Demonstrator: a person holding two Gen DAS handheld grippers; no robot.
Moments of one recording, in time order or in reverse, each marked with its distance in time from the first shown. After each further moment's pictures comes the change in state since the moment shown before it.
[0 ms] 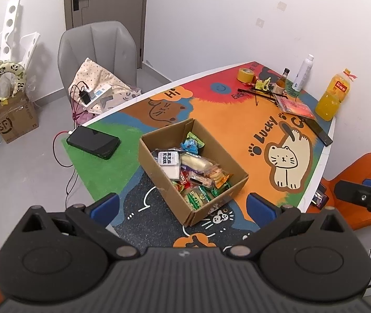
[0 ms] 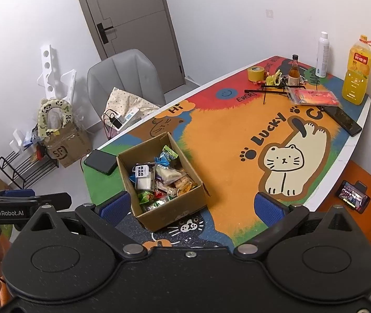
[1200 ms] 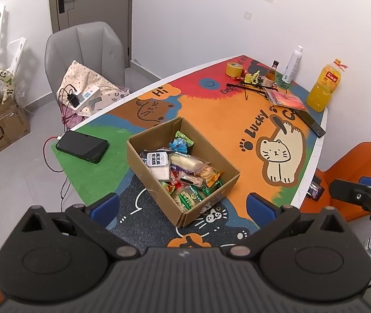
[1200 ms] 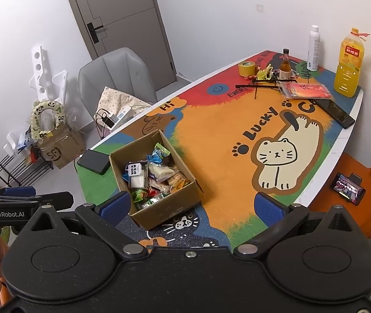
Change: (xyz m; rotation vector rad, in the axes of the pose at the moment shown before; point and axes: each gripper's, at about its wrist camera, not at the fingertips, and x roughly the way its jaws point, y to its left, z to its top) left arm 0.008 -0.010 0.005 0.052 0.015 -0.034; right arm 0.001 -0.002 -0.001 0.025 0.014 -0.035
